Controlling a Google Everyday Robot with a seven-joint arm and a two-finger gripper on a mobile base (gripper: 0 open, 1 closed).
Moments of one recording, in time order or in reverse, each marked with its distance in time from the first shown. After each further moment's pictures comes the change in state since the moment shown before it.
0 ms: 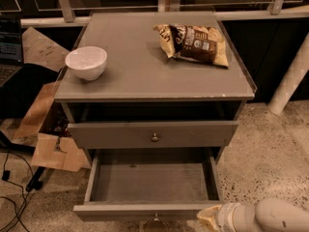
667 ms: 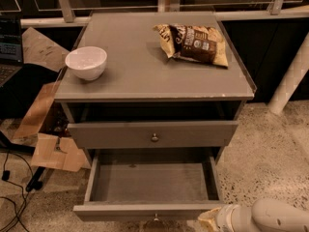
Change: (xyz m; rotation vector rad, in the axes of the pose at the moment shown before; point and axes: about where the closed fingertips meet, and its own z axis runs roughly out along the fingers) arm 0.018 -0.008 0.017 0.005 0.052 0.030
